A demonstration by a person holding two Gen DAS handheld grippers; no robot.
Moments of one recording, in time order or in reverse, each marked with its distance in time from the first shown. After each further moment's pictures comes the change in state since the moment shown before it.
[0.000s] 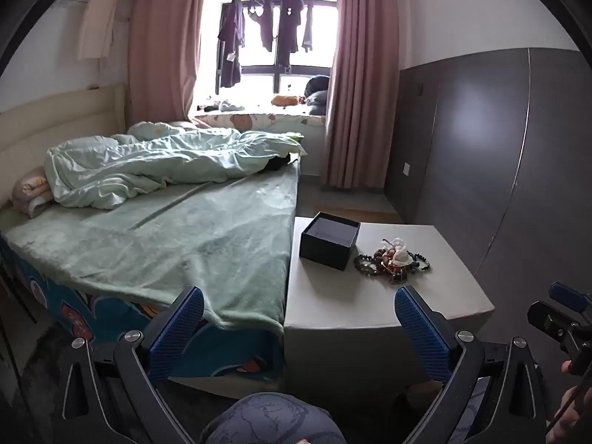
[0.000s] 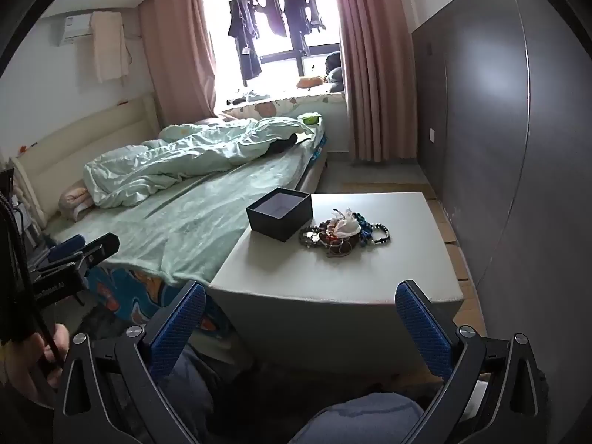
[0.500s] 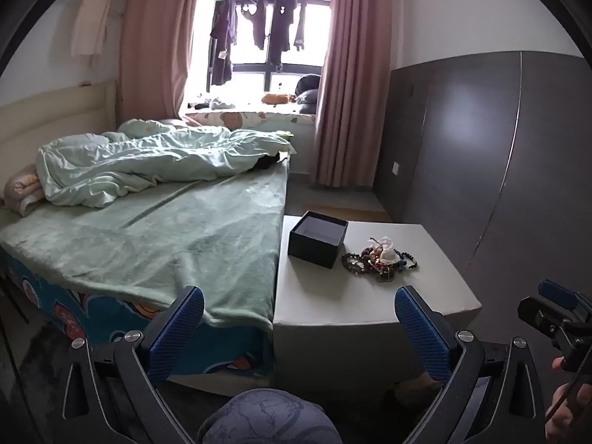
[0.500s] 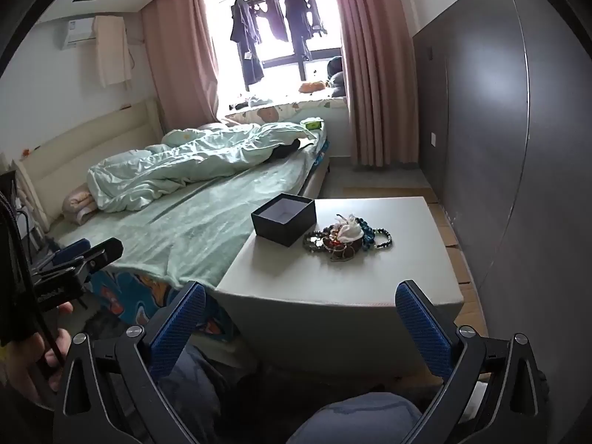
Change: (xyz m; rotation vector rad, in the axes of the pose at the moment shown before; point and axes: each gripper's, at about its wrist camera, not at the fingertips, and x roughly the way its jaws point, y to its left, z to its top) left arm -0.010 -0.004 0.005 0.002 0.010 -0.042; right arm -0.016 0.001 0.003 -0.001 -0.022 0.001
